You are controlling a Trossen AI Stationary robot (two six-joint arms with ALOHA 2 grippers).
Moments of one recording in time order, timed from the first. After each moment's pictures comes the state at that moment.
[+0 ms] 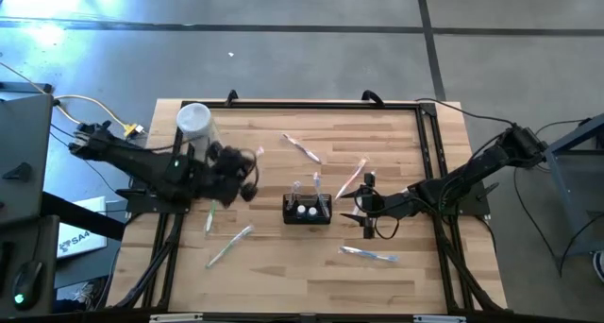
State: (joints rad) left arm -0.35 1.11 1.01 -0.73 -0.89 -0.73; right arm 0.41 1.23 0.49 0.33 0.47 0.06
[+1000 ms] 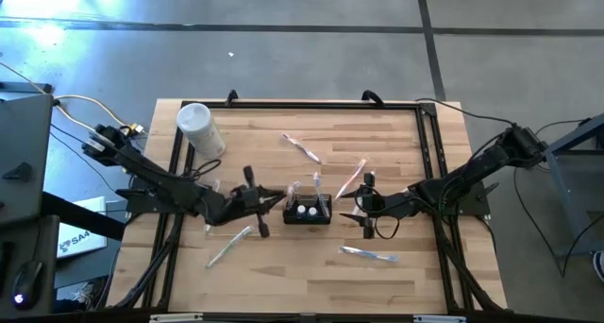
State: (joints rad) left arm -0.48 1.30 0.74 0.65 -0.80 0.14; right arm 0.41 1.23 0.49 0.34 0.47 0.05
